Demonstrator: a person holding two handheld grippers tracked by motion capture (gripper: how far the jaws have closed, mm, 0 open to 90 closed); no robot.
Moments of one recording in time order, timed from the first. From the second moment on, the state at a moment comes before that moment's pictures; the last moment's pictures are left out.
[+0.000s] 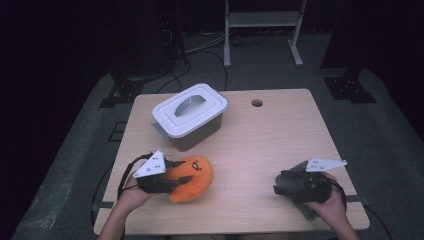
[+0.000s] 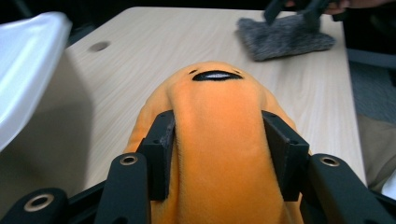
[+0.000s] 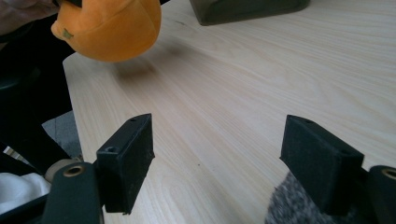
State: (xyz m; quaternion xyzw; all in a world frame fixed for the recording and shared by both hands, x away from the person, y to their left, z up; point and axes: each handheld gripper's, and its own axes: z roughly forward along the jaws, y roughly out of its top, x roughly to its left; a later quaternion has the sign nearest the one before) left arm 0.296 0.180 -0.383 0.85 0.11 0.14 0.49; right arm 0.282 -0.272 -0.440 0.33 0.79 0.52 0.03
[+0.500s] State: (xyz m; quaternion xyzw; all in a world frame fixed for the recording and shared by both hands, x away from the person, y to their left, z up) left arm 0.321 0.075 -0.391 0.88 0.02 0.09 0.47; right arm 0.282 -0.306 -0.447 0.36 0.82 0.44 0.06
